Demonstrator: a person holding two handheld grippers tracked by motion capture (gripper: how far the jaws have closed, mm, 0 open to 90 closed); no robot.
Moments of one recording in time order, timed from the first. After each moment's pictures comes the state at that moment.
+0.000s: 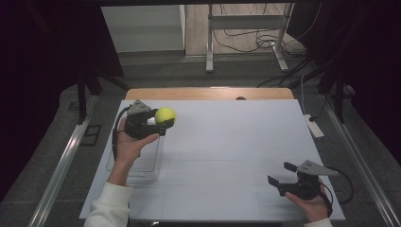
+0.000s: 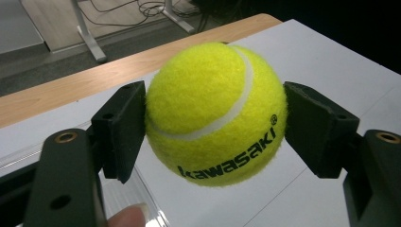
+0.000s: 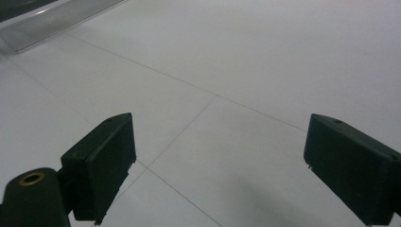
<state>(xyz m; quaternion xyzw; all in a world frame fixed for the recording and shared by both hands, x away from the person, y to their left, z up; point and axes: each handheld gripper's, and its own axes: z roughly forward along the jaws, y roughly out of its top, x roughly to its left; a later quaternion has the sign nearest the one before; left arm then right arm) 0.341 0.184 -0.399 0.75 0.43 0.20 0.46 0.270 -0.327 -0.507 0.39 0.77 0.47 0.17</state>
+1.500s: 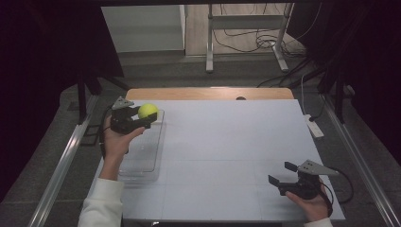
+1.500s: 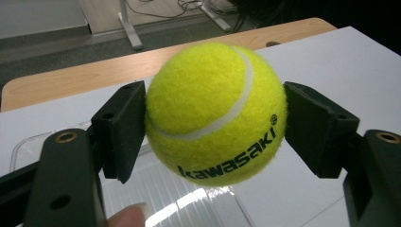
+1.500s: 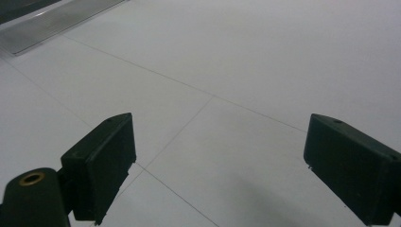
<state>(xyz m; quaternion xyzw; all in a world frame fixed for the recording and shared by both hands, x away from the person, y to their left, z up) 0.359 0.229 -0.413 0.71 0.50 0.21 0.44 0.271 -0.328 -0.507 0.39 0.77 0.47 0.17</state>
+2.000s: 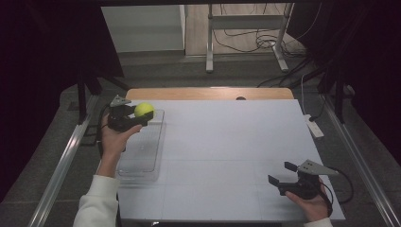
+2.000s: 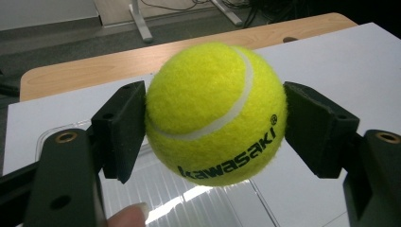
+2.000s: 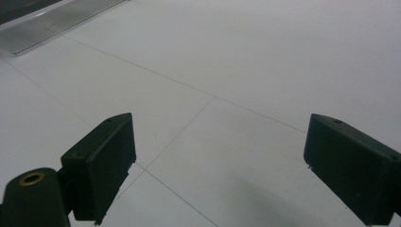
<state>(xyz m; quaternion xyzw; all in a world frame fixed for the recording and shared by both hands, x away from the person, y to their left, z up) 0.367 0.239 -0.415 0.71 0.52 0.22 0.42 0.271 -0.328 -0.507 0.39 0.77 0.47 0.17</state>
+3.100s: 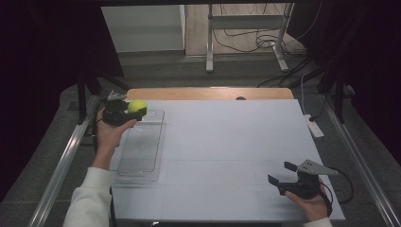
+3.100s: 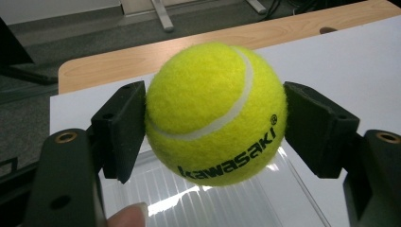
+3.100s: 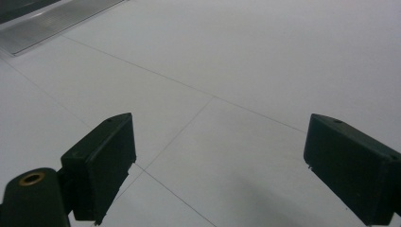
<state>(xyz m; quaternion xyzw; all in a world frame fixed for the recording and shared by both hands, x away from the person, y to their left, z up) 0.387 0.260 -0.417 0.71 0.54 0.23 0.38 0.272 -0.327 -0.507 0.39 0.77 0.47 0.17</state>
